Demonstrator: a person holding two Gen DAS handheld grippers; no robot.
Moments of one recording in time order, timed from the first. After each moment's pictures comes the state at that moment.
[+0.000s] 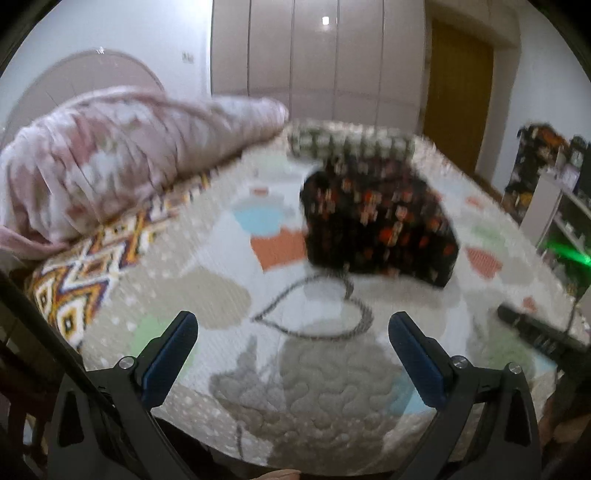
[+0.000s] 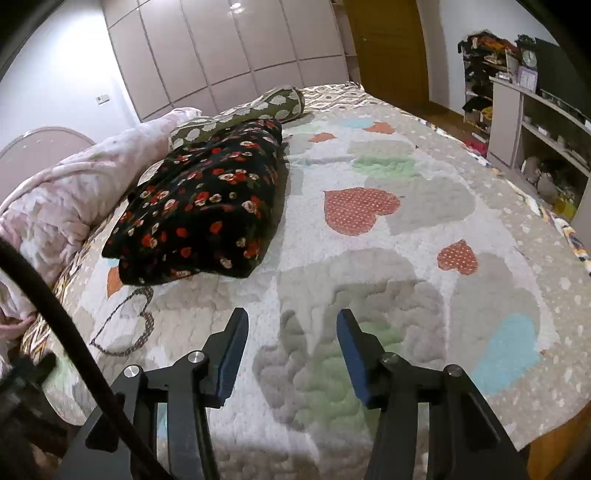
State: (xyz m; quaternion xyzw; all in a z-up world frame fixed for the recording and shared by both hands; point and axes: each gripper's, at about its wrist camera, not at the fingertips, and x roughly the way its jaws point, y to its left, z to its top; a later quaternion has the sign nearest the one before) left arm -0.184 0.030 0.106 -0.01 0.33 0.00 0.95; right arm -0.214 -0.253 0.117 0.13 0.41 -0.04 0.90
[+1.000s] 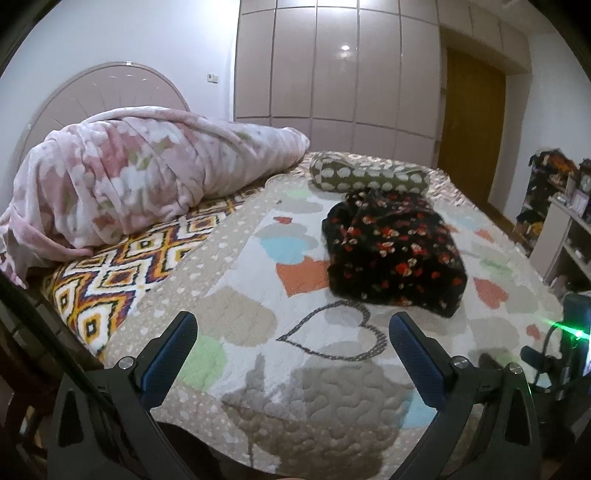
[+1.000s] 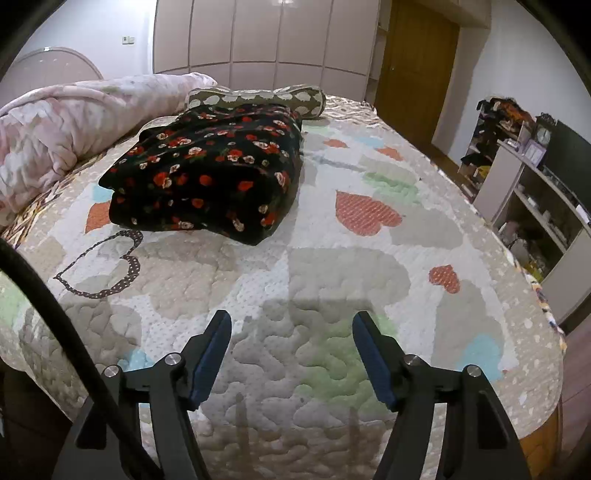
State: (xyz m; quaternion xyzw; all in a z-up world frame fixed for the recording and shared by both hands) left arm -0.201 0.047 0.119 -0.03 0.28 0.04 0.96; right arm -0.220 -0.201 0.109 -0.02 0.42 -0.08 0.90
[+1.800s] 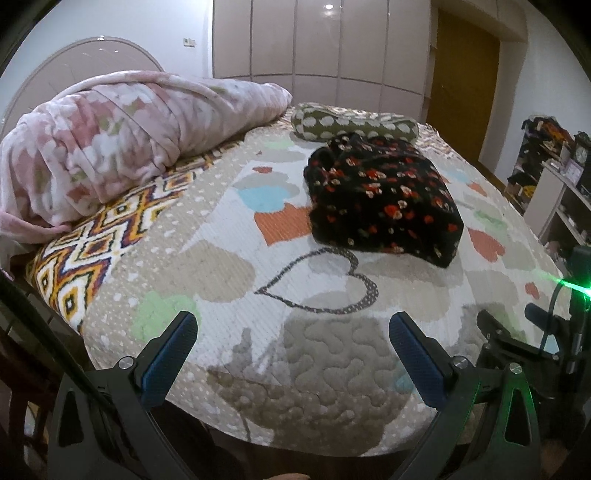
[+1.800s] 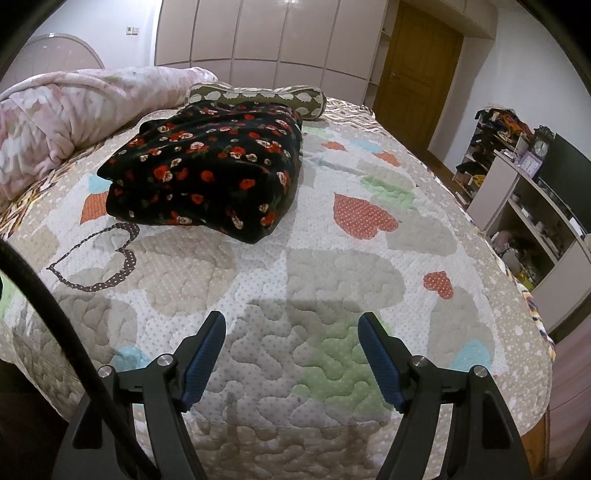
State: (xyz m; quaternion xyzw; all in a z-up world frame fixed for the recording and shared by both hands) left arm -0.186 0.030 0.085 -0.01 0.37 0.01 0.93; right arm -0.219 -0.193 0.107 -0.05 0.43 -0.08 0.90
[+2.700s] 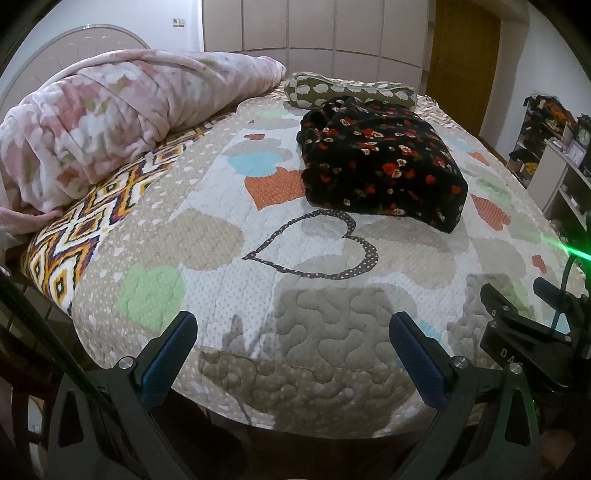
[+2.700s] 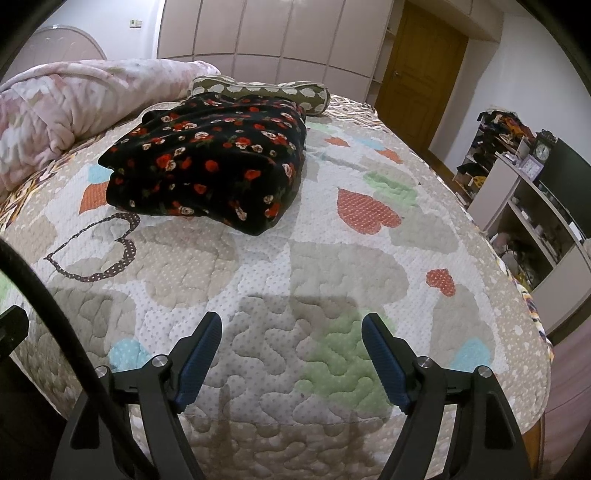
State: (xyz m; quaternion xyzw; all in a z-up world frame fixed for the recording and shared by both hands) left arm -0.181 0.022 0.063 0.00 0.42 0.01 0.91; right arm -0.220 -0.192 0.101 -0.06 0.44 -0.08 0.89
